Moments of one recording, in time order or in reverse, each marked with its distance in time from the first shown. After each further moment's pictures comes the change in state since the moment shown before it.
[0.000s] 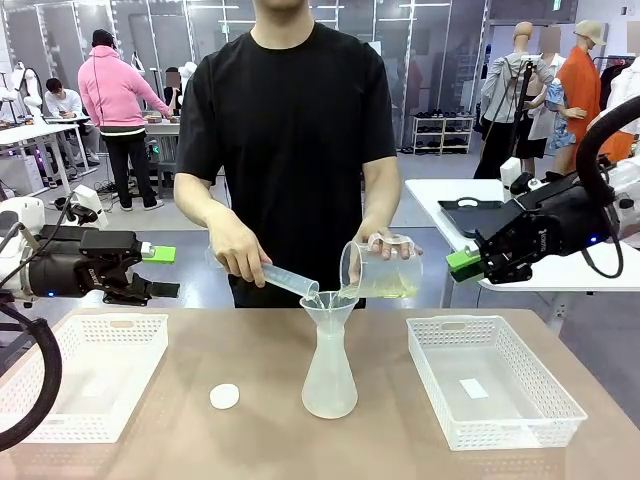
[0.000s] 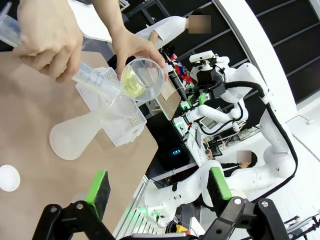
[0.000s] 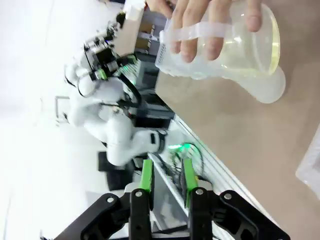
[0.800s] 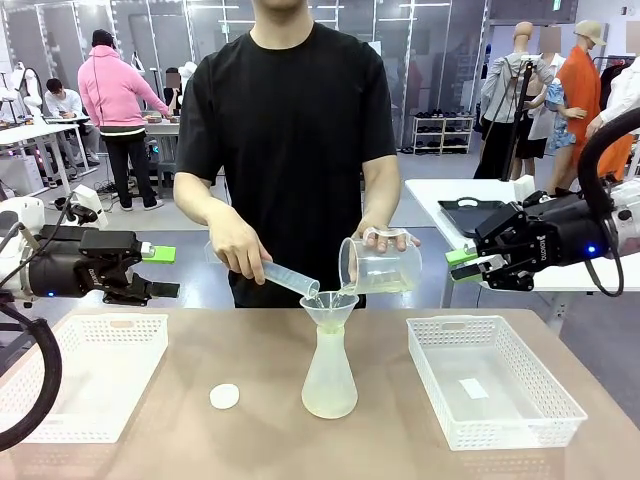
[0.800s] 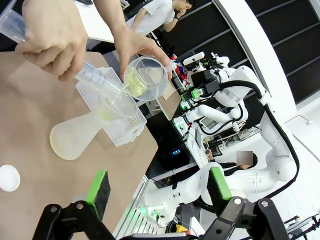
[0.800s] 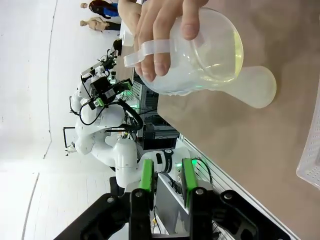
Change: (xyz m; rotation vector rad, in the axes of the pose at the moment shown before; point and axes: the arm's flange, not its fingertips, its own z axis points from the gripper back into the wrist) left arm 0.000 0.000 0.000 0.000 0.000 0.000; right arm -0.005 -0.015 0.003 -0.007 -0.107 -0.112
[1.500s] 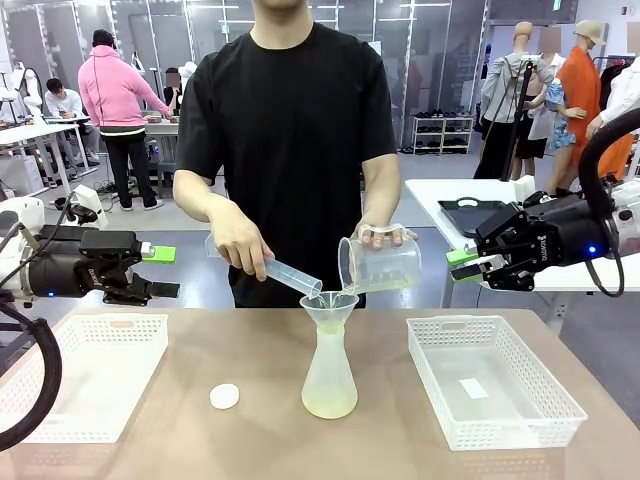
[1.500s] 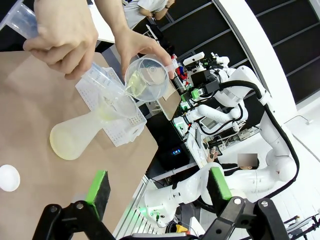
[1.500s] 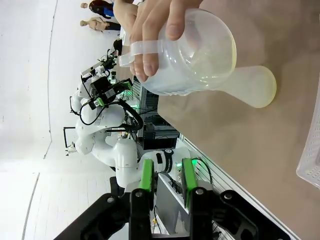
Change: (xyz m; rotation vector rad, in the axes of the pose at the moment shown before) left arm 0.000 0.000 0.000 0.000 0.000 0.000; right arm 0.000 0.000 0.001 0.001 0.000 -0.001
